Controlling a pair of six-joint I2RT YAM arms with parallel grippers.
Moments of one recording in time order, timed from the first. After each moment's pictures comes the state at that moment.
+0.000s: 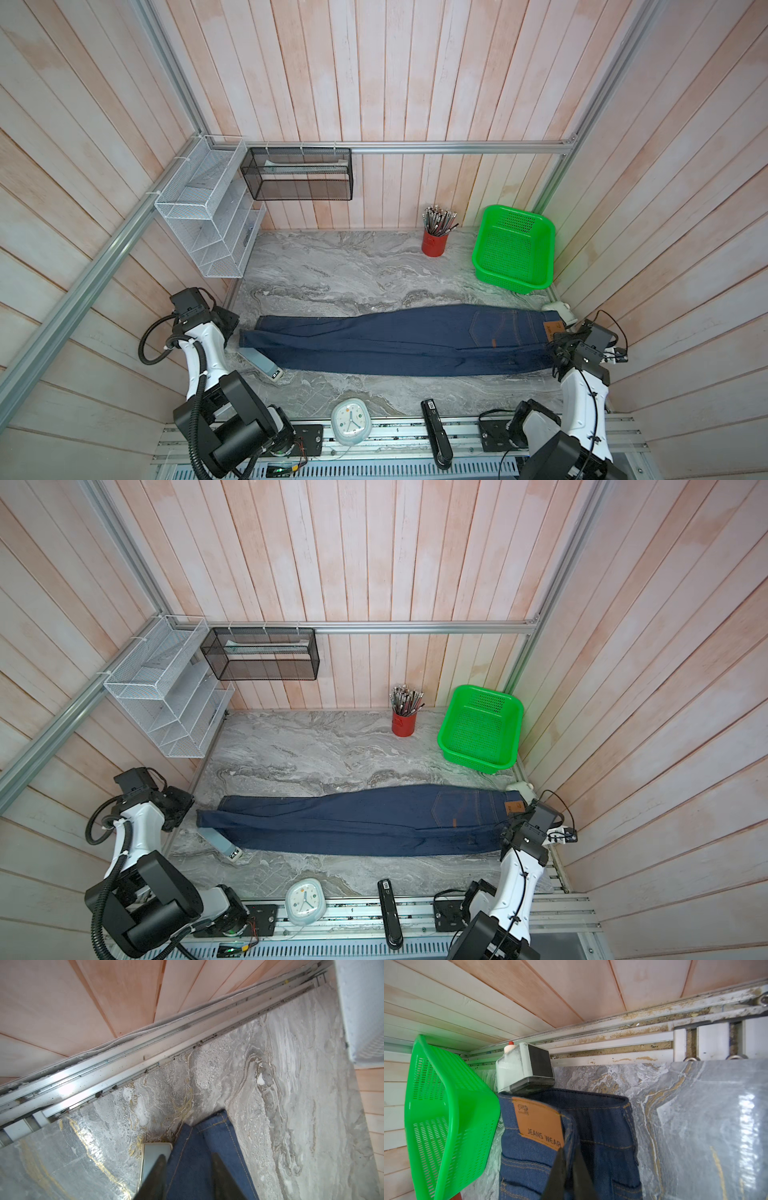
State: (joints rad) left arm 0.67 1.28 0.91 -0.65 0.10 -0.52; right arm -0.62 0.83 0.46 -0.42 0.06 1.01
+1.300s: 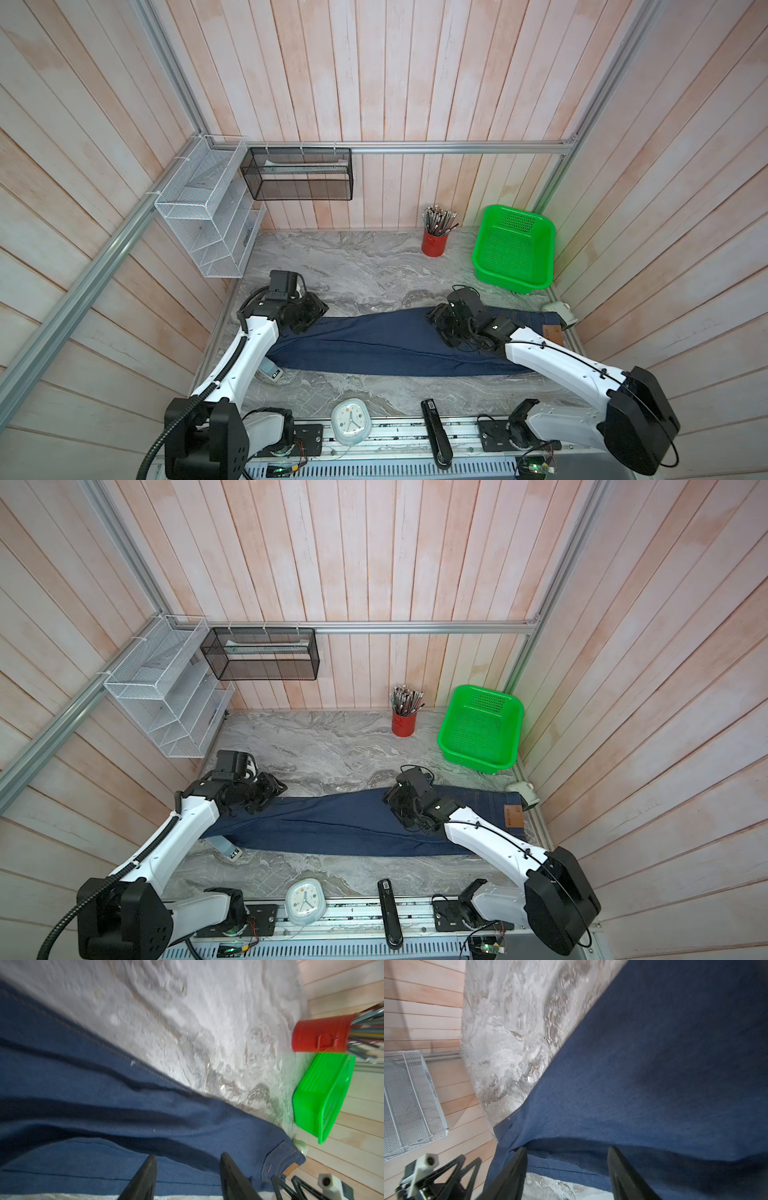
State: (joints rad) left arm -0.13 1.22 0.85 -0.68 0.33 -0.80; right arm 0.69 1.25 0.73 -0.32 -0.06 1.41
